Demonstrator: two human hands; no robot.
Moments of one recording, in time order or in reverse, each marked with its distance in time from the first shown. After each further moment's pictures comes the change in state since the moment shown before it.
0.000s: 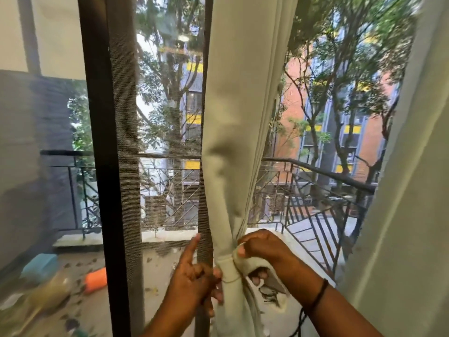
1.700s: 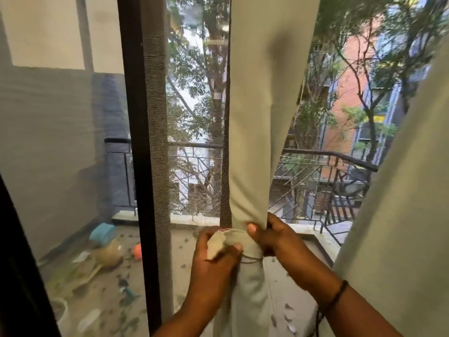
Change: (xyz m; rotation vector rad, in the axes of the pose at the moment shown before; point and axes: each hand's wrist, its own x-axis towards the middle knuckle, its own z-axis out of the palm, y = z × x) left_hand -0.008 -0.013 0.036 0.286 0.329 0.539; right_hand 0.003 0.019 -0.024 -0.060 0.037 0.029
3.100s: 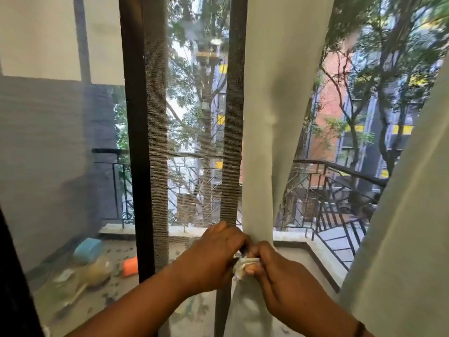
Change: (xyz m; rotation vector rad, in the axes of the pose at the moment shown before) left_hand 0.070 0.010 -0.027 0.867 -0.803 0.588; right_hand -0.034 0.016 0.011 -1.065 -0.004 -0.375
